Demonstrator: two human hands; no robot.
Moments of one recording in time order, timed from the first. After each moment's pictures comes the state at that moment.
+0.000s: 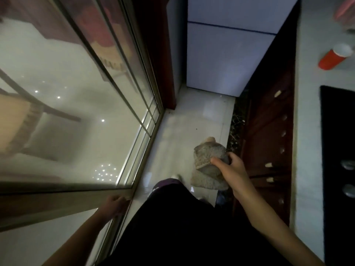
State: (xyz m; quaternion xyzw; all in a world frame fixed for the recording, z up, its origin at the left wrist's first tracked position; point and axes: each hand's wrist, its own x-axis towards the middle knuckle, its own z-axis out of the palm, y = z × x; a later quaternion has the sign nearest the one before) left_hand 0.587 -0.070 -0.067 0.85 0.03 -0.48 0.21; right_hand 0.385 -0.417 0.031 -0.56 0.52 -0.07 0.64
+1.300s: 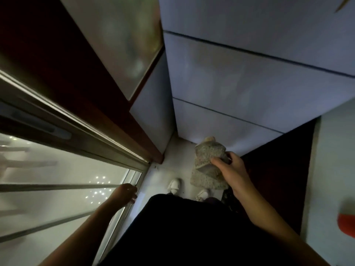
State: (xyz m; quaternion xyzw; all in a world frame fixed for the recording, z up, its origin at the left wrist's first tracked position) left_hand 0.910 -0.613 -0.048 0.84 0.06 -0.49 0.22; right_hand 0.736 -0.929 0.026 -0.59 0.50 -0.03 0.64
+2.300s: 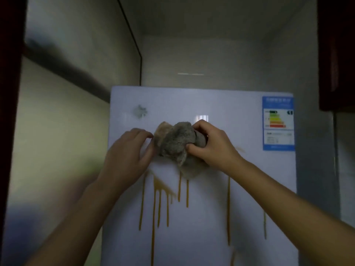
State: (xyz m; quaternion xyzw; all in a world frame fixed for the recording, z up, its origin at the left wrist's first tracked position) left_hand 1.086 -0.951 0.605 0.59 -0.56 0.42 0.40; right_hand 0.876 -1.084 0.643 -0.86 0.10 -0.50 0.08
